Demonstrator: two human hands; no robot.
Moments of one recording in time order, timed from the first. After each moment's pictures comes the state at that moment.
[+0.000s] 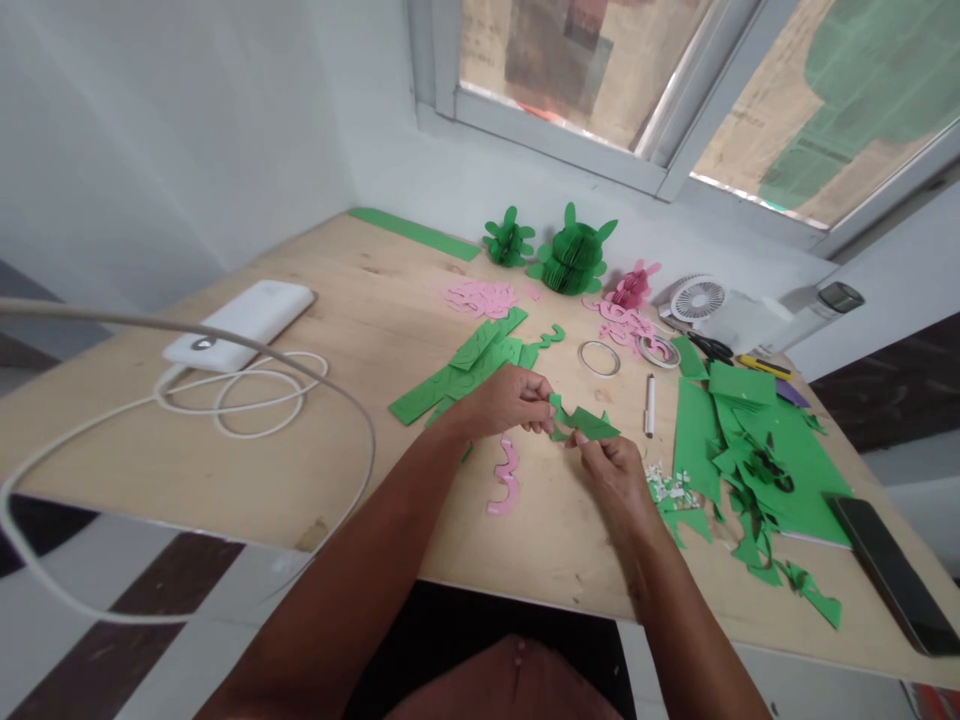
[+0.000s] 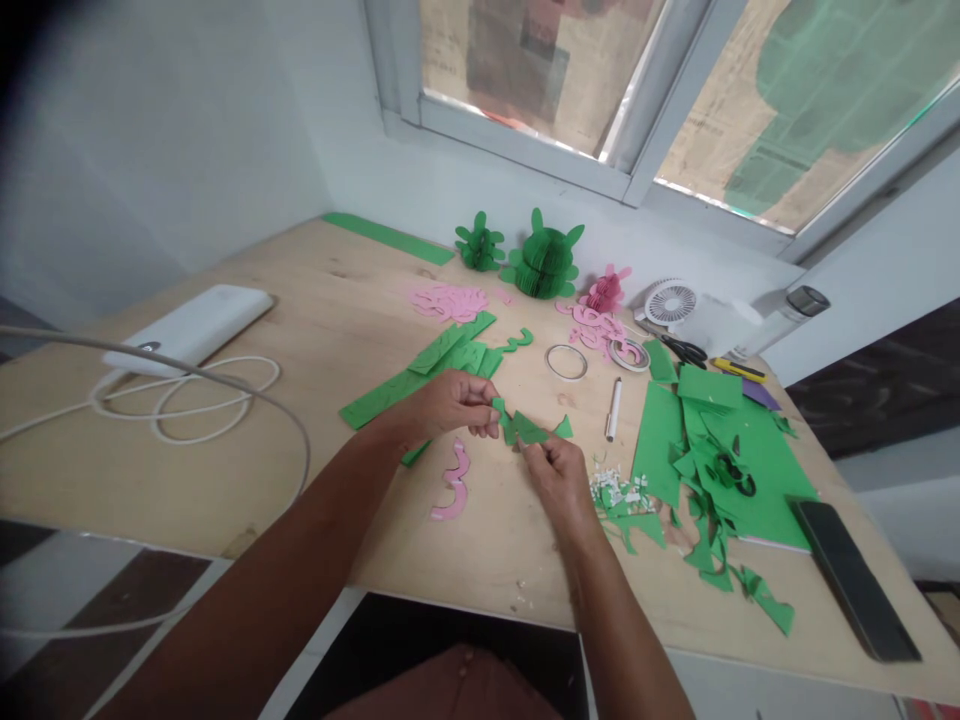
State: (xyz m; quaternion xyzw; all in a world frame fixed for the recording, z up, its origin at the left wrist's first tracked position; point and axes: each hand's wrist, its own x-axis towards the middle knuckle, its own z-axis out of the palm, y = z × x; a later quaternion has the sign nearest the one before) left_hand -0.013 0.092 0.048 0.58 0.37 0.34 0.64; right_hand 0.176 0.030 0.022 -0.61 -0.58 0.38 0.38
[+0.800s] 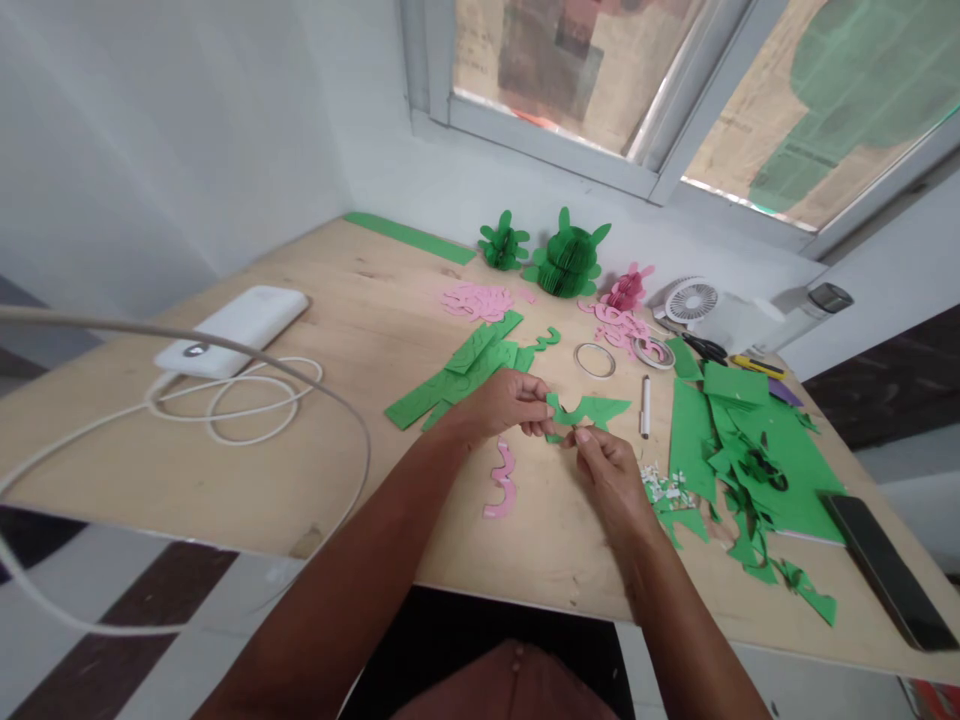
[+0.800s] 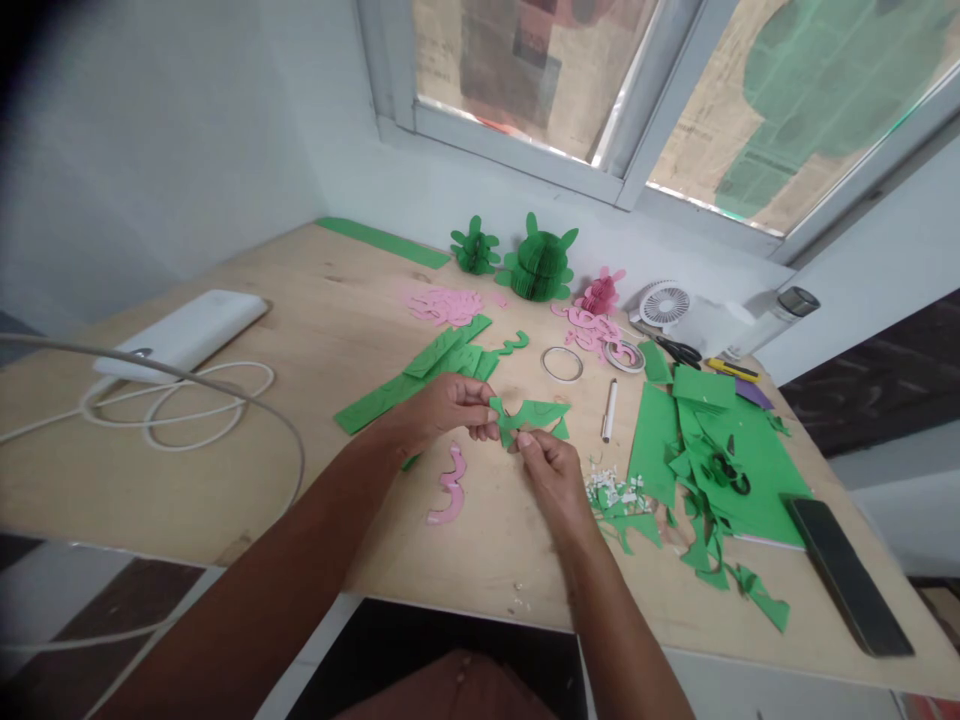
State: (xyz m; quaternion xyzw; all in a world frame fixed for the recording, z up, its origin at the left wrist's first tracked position) left_hand -0.009 0.092 0.043 0.55 0.34 0.36 0.67; right_hand 0.176 0.031 0.020 -0.56 -0.58 0.42 0.42
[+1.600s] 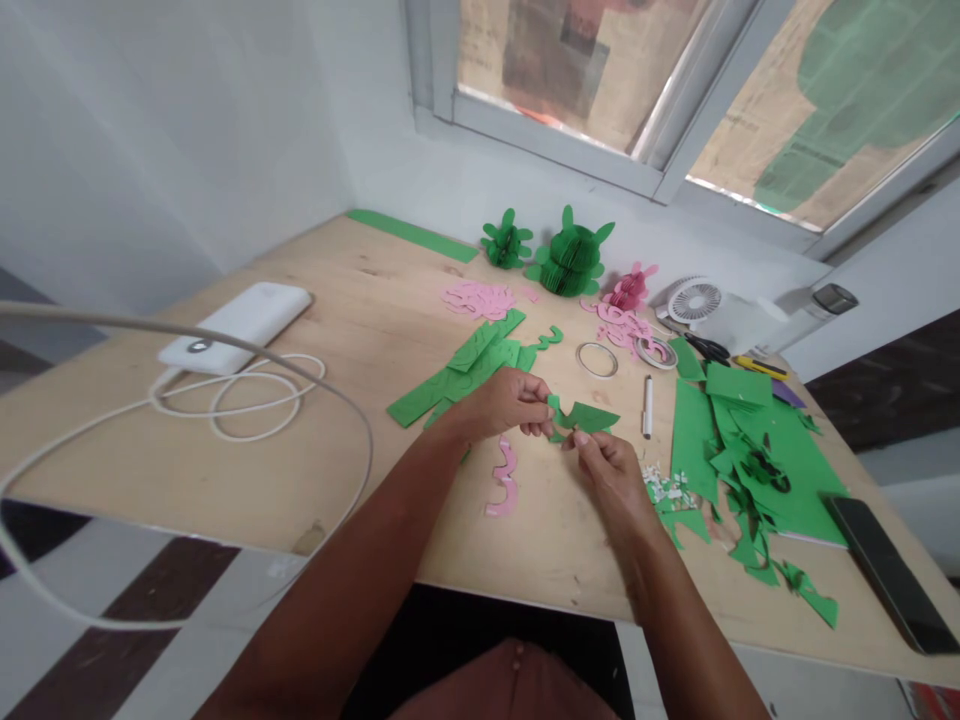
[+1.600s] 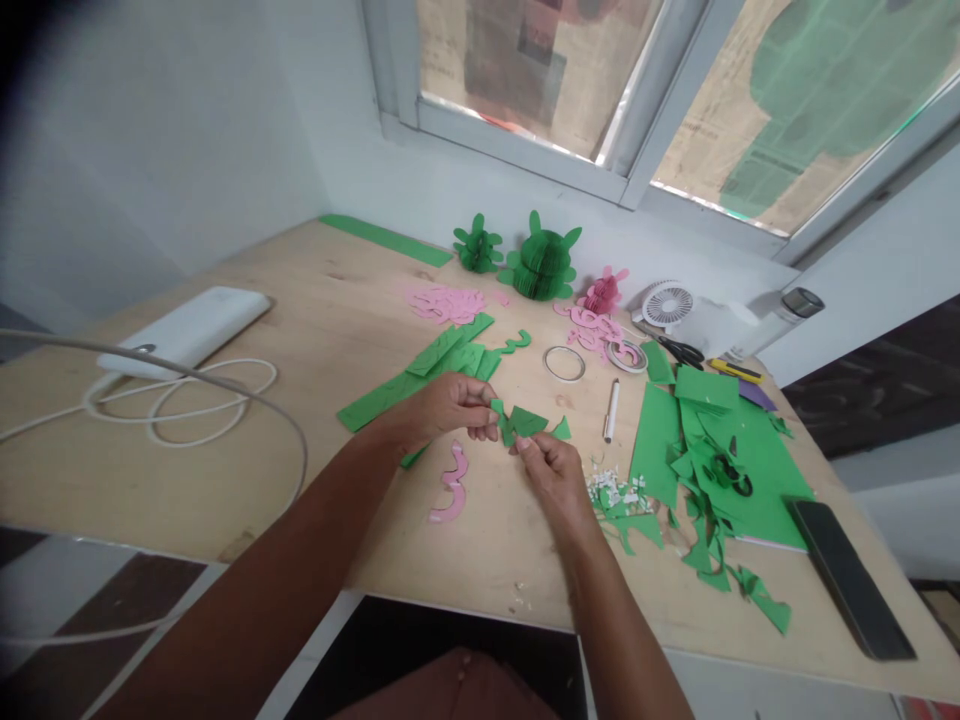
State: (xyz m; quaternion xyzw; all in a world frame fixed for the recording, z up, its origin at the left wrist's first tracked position) left_hand -0.012 0.091 0.046 0.57 0.36 0.35 0.65; right_hand 0.181 0.031 0.012 -0.56 -0.59 0.42 0.40
